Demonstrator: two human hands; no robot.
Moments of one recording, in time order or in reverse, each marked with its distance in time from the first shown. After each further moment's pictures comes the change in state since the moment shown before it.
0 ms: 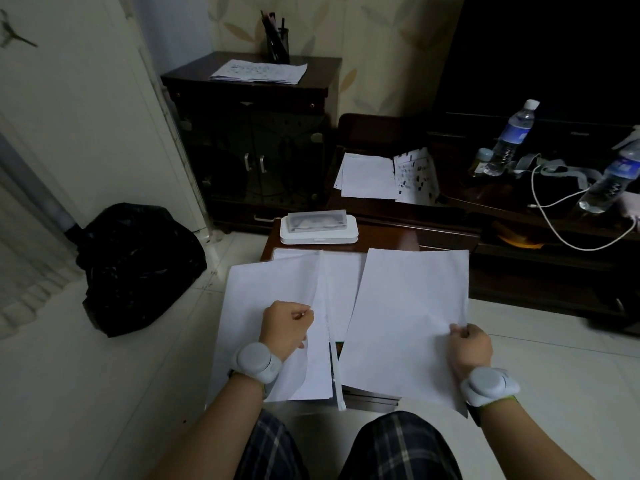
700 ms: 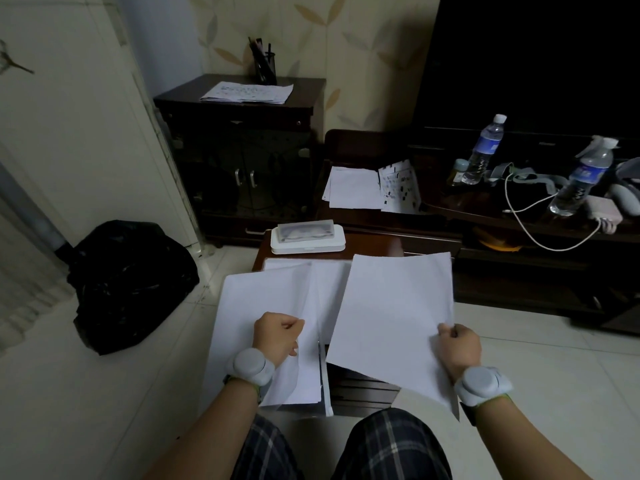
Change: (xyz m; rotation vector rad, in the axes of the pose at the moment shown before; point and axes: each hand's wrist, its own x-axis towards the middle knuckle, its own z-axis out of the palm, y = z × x) left_hand -0.011 0.000 0.001 -0.045 -0.011 -0.086; right_hand -0.013 -0.003 -0.021 -0.031 -0.006 -0.057
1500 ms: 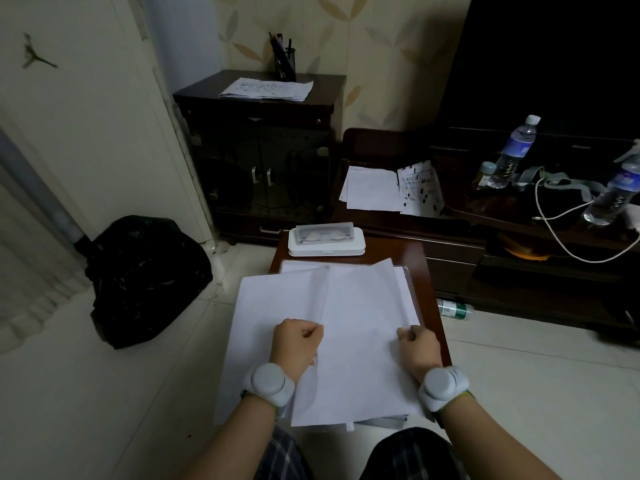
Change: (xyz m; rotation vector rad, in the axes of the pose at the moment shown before) left_hand 0.008 -0.010 0.000 0.064 0.017 0.134; right_hand -0.026 -0.045 0.072 -0.125 -0.267 -0.128
